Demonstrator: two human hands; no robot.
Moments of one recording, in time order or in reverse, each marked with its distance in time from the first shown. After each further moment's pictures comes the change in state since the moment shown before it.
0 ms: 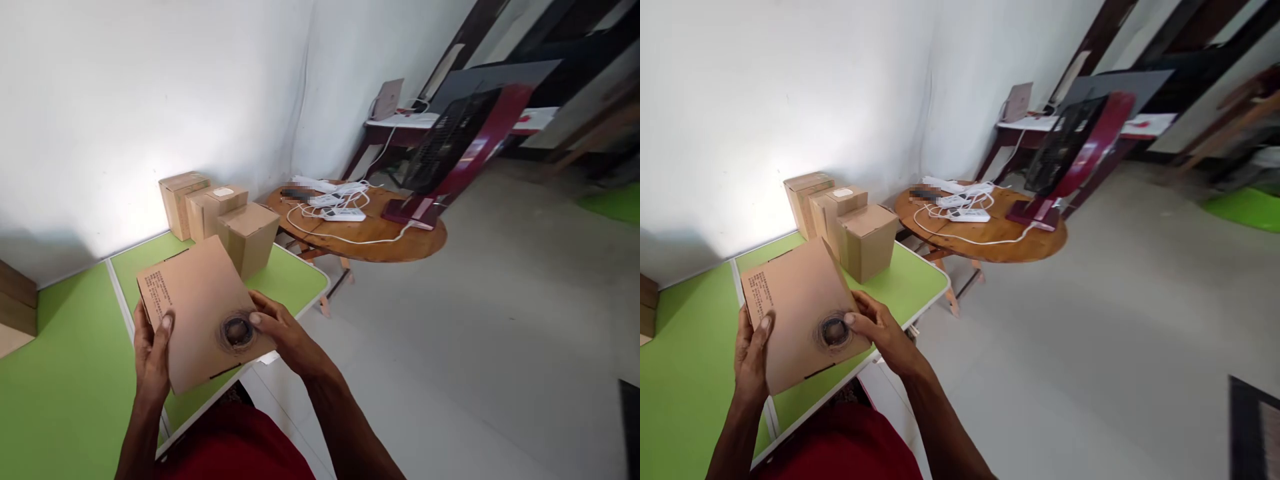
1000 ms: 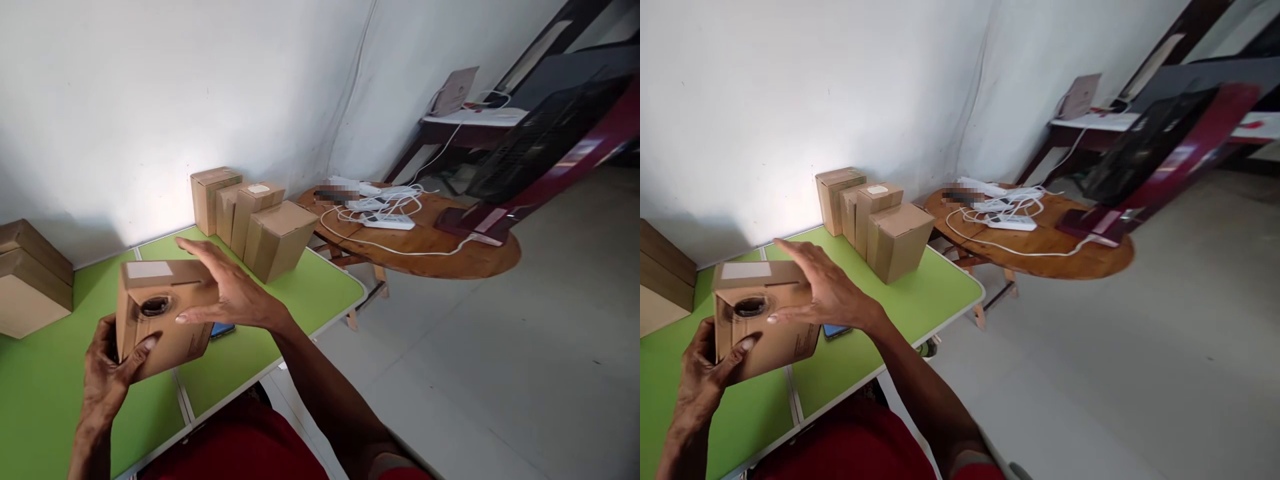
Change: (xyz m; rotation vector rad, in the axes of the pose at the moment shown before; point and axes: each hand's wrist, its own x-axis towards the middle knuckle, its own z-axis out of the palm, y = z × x) left_hand 0.002 0.043 -0.125 0.652 0.122 0.109; right_hand 0.092 -0.035 0.090 -0.656 -0.430 -0.473
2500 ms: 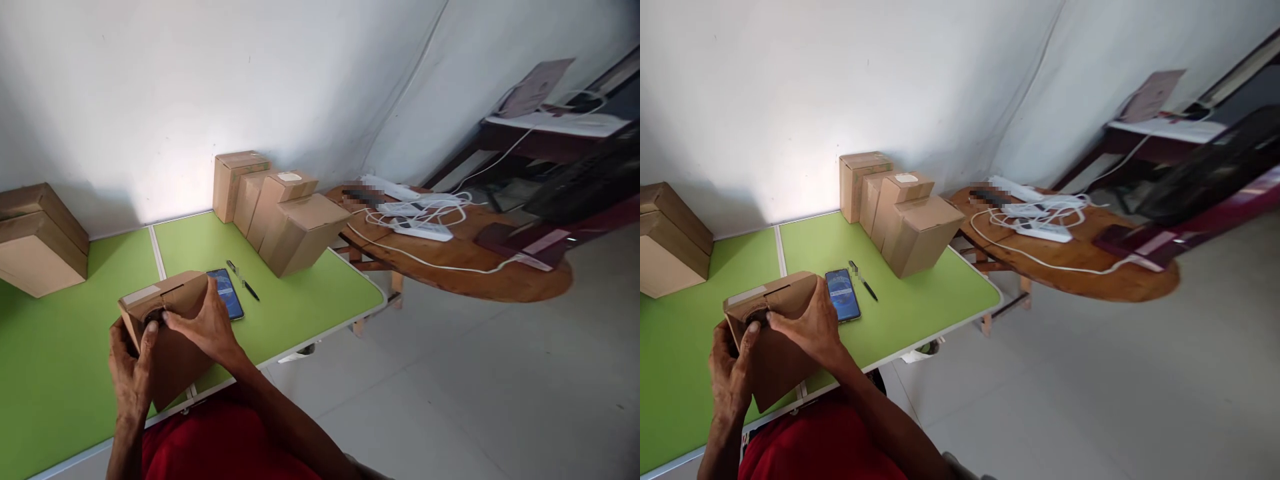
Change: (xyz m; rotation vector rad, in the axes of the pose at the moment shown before) left_hand -0.056 -0.013 0.025 -0.009 0.268 -0.295; right_hand -0.030 0.023 0.133 0.103 0.315 0.757
